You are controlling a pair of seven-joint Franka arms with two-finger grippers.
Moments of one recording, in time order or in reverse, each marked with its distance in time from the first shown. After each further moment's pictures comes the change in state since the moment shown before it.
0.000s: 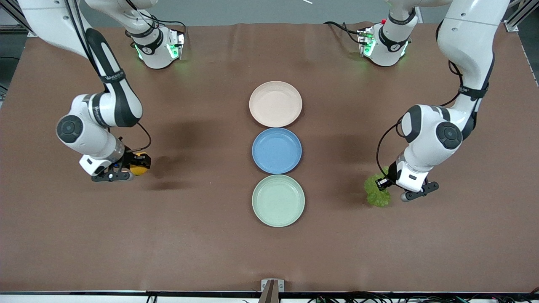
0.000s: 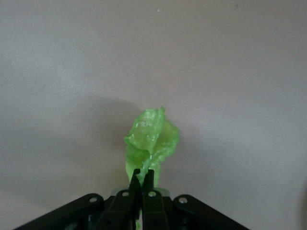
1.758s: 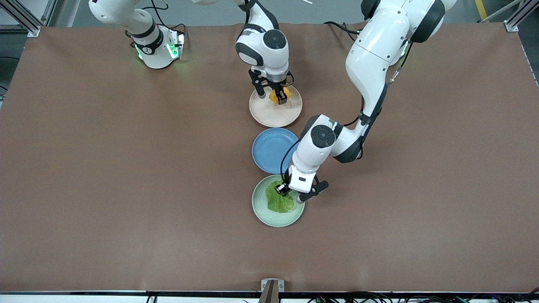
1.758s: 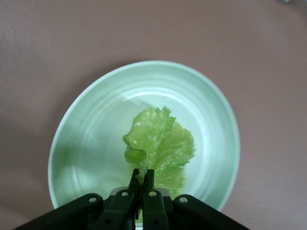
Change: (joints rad) left arm -0.517 0.374 0.068 0.555 0.000 0.021 -0.648; right arm 1.028 0.136 0.038 0.136 0.003 0.025 2.328
